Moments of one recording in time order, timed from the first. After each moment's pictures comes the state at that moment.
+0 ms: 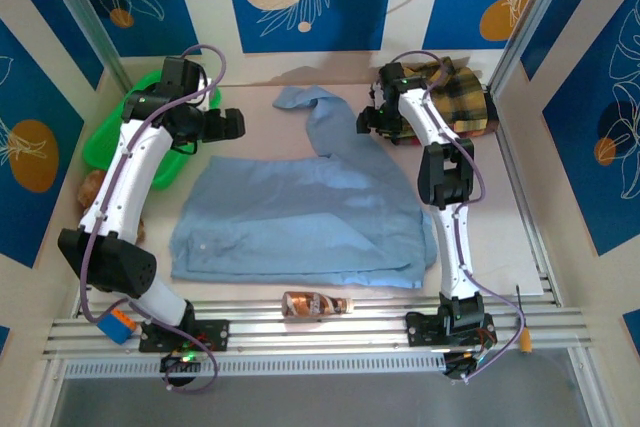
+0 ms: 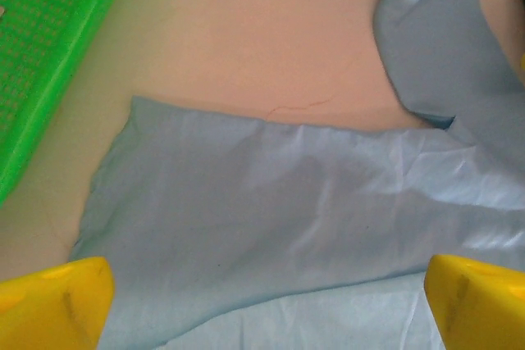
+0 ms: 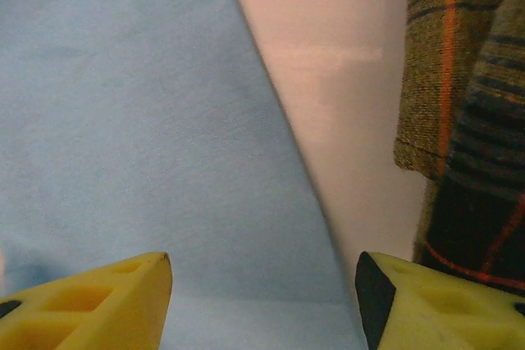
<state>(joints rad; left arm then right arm) -0.21 1.59 1.78 -1.18 0.06 -0.27 0.19 2.51 2.34 -1.08 -0.21 0.17</state>
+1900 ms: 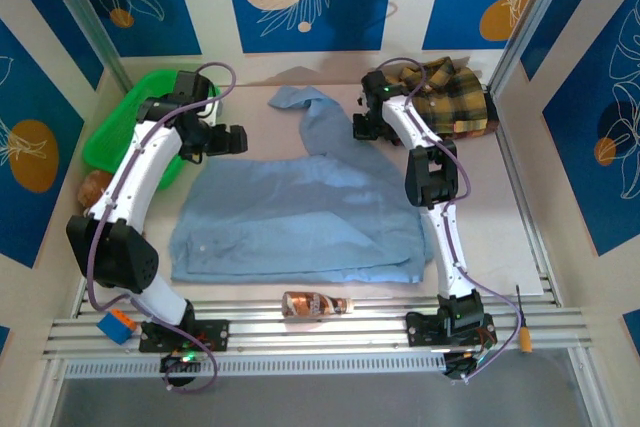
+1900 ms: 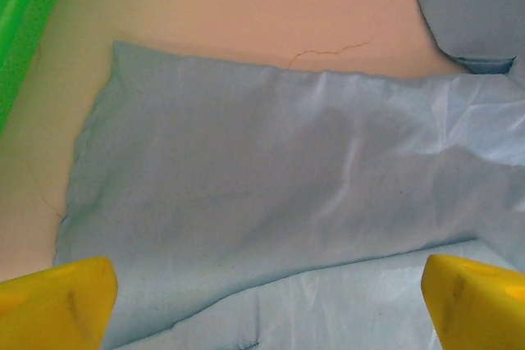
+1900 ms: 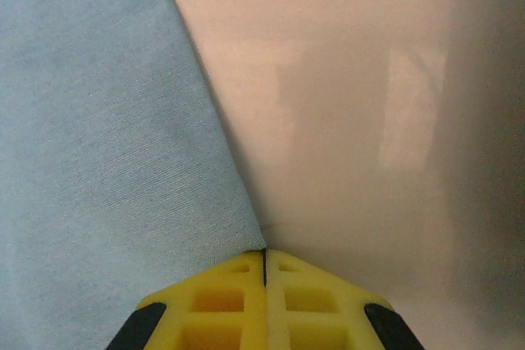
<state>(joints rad) -0.20 1.62 1.65 -1.15 0.06 -0.25 0.26 2.60 2.40 -1.06 -0.10 0.21</state>
